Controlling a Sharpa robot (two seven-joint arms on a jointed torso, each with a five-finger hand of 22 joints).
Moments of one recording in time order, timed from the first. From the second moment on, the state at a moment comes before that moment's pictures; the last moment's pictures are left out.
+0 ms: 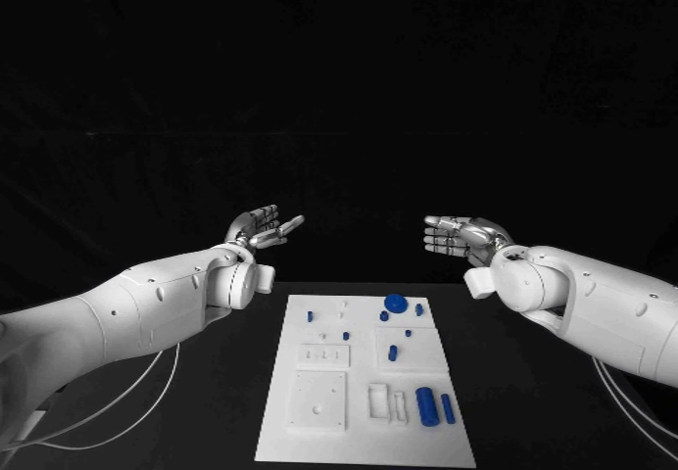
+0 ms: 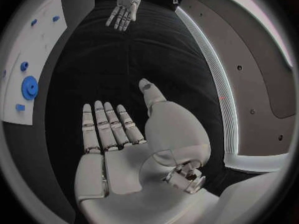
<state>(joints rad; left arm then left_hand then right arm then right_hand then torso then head) 1.28 -0.56 -0.16 0.97 -0.03 -0.44 0.34 1.37 -0.18 0.12 0.28 0.05 0.30 0.15 0.02 0.03 0.35 0.15 0.03 0.03 0.38 0.16 0.03 0.03 0.15 0.63 0.29 0.06 0.06 1.18 -0.67 0.08 1.07 -0.12 -0.18 0.13 1.21 0.06 0.00 -0.15 0.39 0.64 0.18 0.04 0.05 0.70 0.21 0.04 0.05 0.72 0.20 0.05 0.05 0.14 0.56 0.24 0.05 0.05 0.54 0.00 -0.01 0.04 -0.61</state>
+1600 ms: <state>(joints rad) 1.32 -0.81 -0.16 1.46 -0.17 -0.26 0.30 1.33 -0.02 -0.07 -0.02 0.05 0.97 0.16 0.06 0.07 1.09 0.13 0.05 0.06 1.24 0.08 0.22 0.10 0.08 1.02 0.05 0.39 0.19 1.15 -0.58 0.07 1.15 -1.60 -0.25 -0.14 1.23 -0.13 0.45 -0.24 0.23 1.09 0.12 0.06 0.07 1.15 0.09 0.05 0.06 1.46 -0.01 0.80 0.65 0.15 1.42 -0.03 0.57 0.46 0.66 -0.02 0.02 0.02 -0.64</state>
